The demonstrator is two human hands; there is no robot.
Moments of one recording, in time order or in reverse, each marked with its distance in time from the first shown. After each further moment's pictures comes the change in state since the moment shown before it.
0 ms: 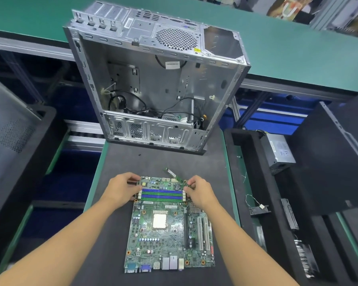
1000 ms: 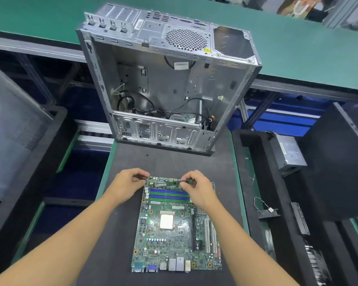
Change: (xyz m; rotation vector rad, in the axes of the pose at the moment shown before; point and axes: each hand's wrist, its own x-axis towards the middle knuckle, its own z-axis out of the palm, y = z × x) left_hand 0.004 0.005 -0.019 0.128 -0.042 0.160; right_hand -0.009 -0.024 0.007 0.206 0.010 -0.278
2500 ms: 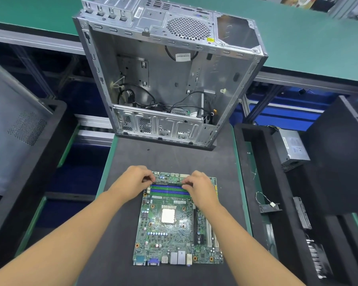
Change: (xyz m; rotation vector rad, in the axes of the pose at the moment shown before) left_hand -0.003 0.012 0.005 0.473 -0.113 0.315; right_hand -0.002 0.015 0.010 -0.476 -0.008 -0.111
